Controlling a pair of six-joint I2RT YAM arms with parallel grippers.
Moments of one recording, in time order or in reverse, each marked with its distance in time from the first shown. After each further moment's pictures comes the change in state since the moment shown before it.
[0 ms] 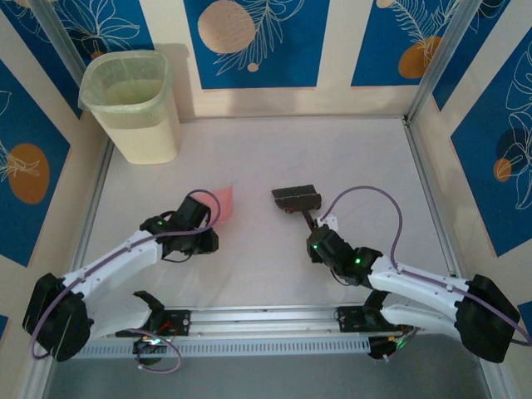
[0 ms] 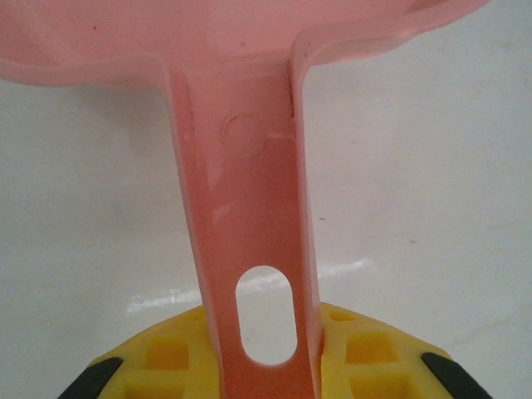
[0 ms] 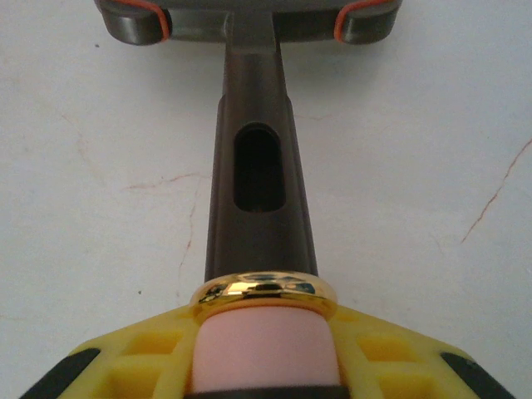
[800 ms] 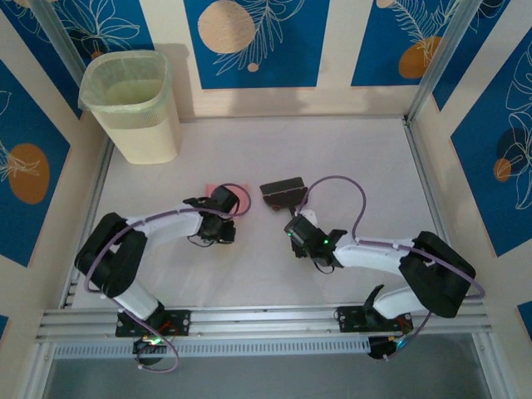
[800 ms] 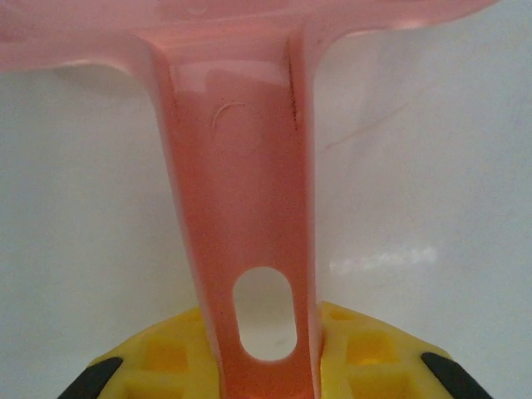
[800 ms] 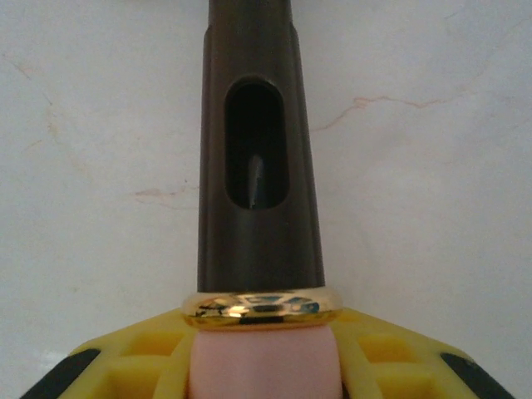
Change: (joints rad) left arm -0.039 0.468 0.188 0.127 -0.066 0.051; right arm -0.010 0.423 0.199 0.021 -0.061 -0.007
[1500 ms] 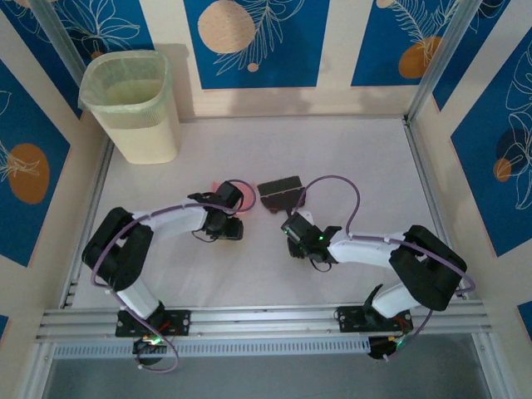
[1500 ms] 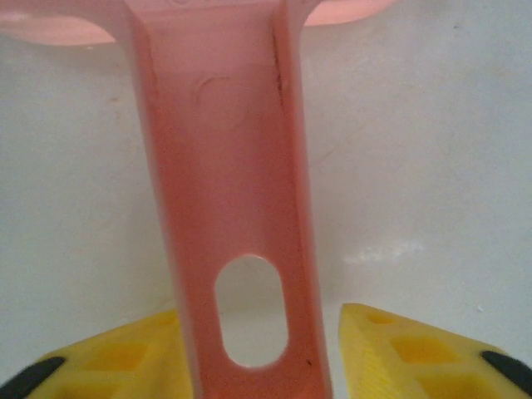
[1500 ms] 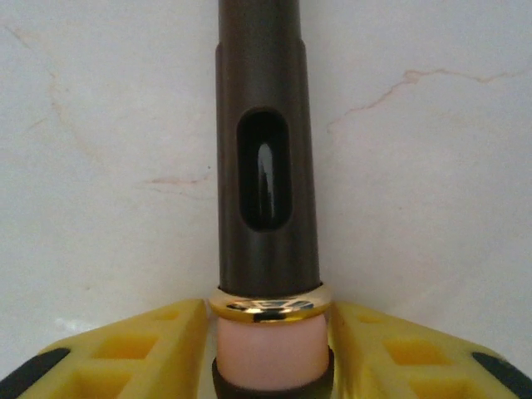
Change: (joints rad) left arm -0.002 0.041 0.060 -0.001 0.046 0.025; right arm -0.004 0.050 0.032 -0.019 -0.064 0.005
